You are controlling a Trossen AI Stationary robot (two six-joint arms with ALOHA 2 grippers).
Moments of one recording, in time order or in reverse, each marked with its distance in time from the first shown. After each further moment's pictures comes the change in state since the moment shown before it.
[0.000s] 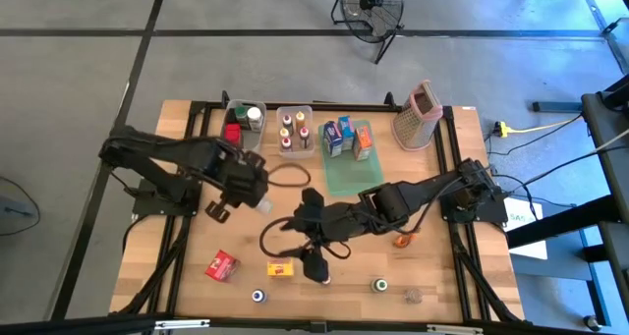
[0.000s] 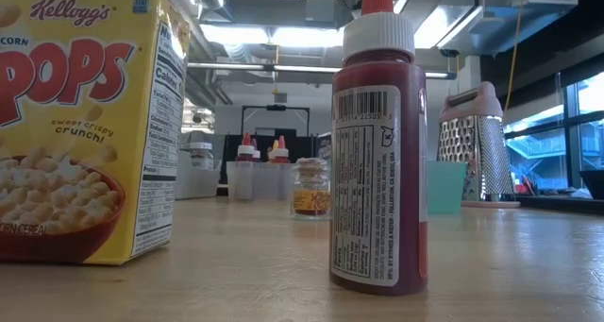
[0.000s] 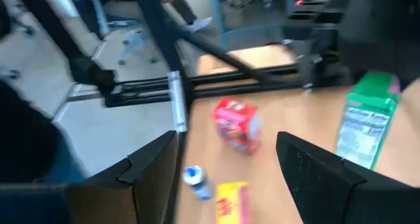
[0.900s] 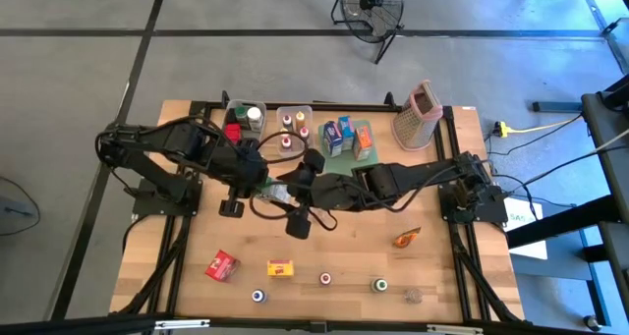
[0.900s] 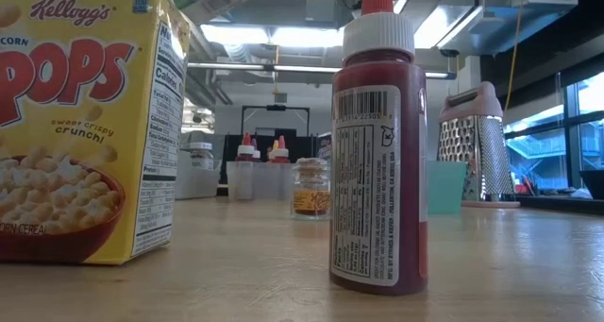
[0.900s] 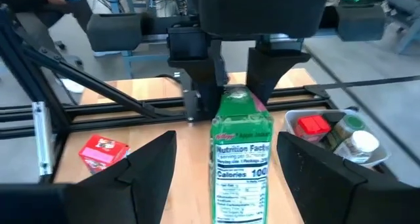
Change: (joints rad) left arm 0.021 0.000 0.208 0.061 -0.020 -0.366; right arm -0.111 0.000 0.000 0.024 0.273 -0.194
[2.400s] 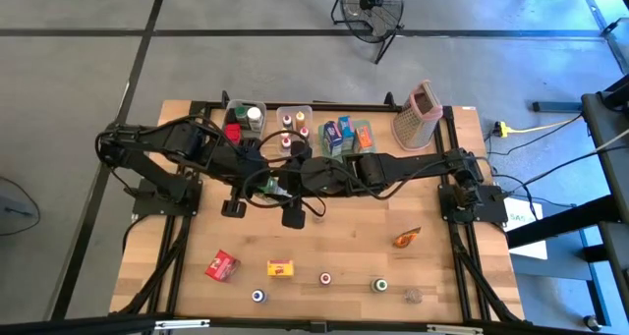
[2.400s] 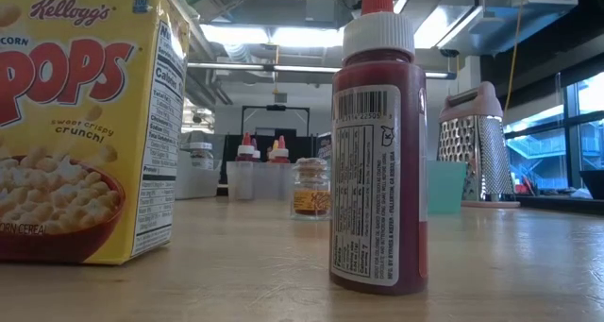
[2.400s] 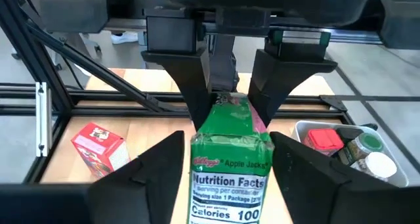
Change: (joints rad) left arm 0.000 0.000 0.000 0.037 -0.006 0.004; right arm -0.081 0.034 0.000 0.044 -0.164 -0.134
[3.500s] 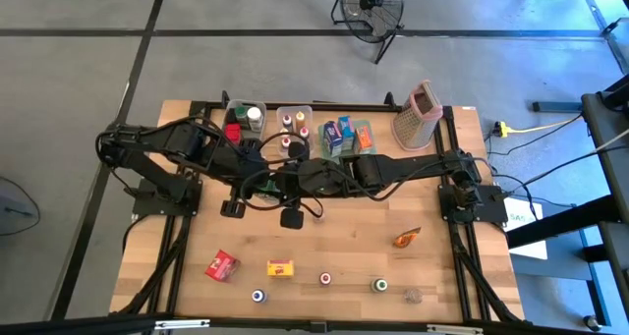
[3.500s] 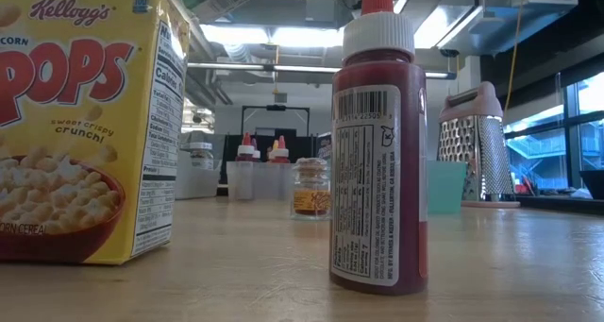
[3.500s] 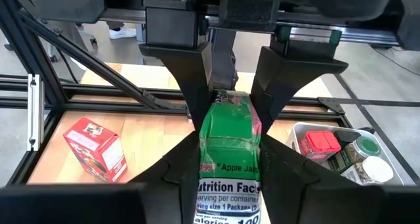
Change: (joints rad) left arm 0.000 0.001 -0.002 -0.003 -0.007 0.027; right arm -0.001 0.020 0.000 0.008 0.000 -0.031
